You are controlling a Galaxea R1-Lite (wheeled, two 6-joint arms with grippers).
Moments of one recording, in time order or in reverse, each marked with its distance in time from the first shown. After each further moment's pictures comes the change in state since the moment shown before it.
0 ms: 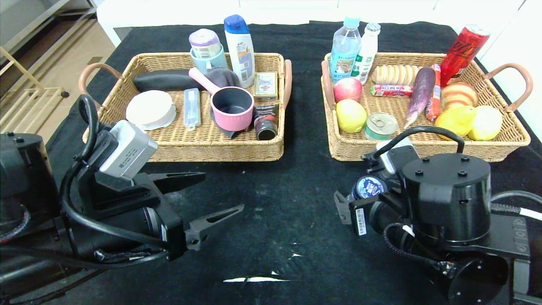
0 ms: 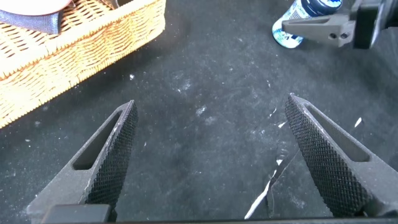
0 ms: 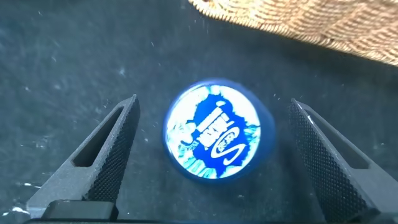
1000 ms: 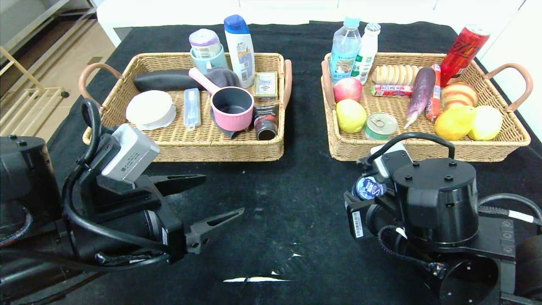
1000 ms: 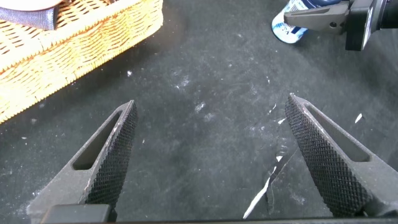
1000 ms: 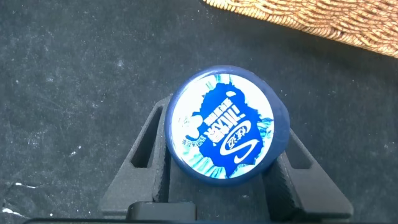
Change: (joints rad) left arm -0.002 0.001 0.008 0.002 -0.001 0.007; right arm -0.002 0.021 0.002 -0.005 -0.002 0.000
